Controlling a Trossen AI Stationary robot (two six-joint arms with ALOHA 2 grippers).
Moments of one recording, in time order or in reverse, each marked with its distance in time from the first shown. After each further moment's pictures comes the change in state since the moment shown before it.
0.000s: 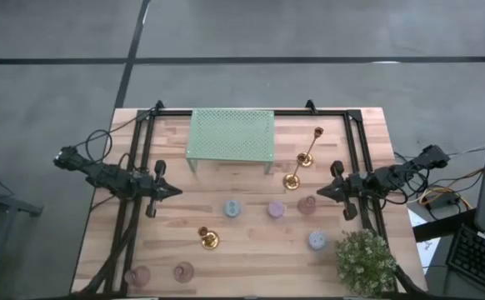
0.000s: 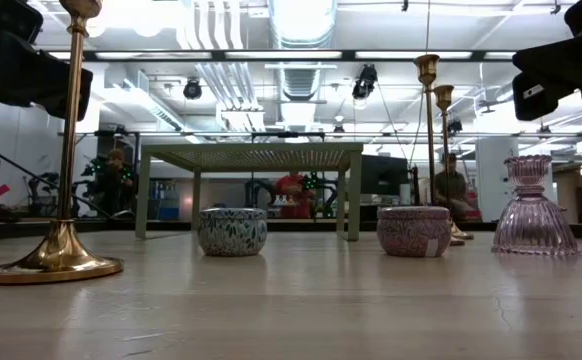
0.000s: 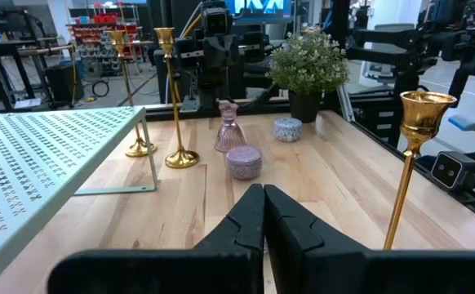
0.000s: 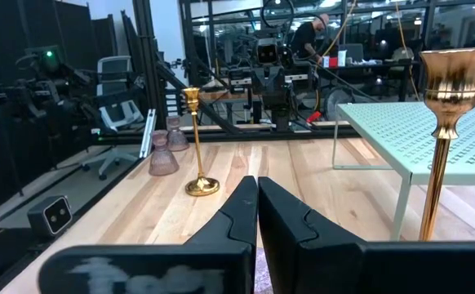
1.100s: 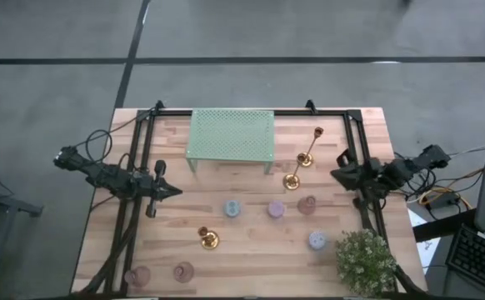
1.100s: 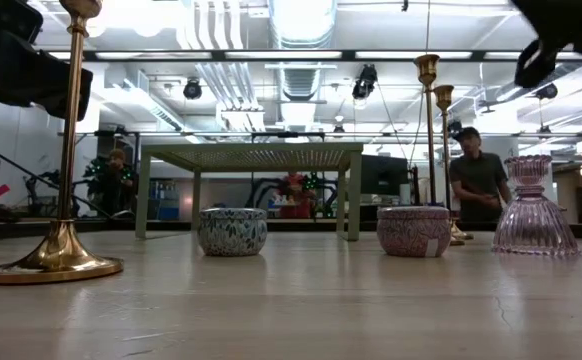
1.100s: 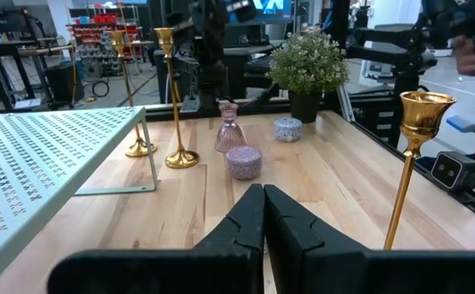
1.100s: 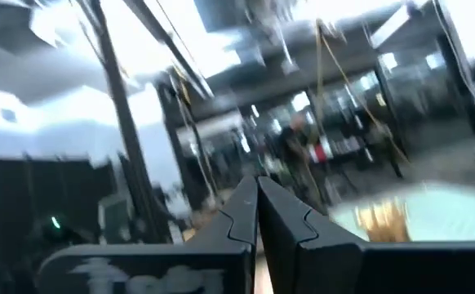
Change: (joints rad) left arm 0.000 0.000 0.000 0.000 0.000 0.000; right arm -0.002 0.028 0.001 0.414 0.122 0.075
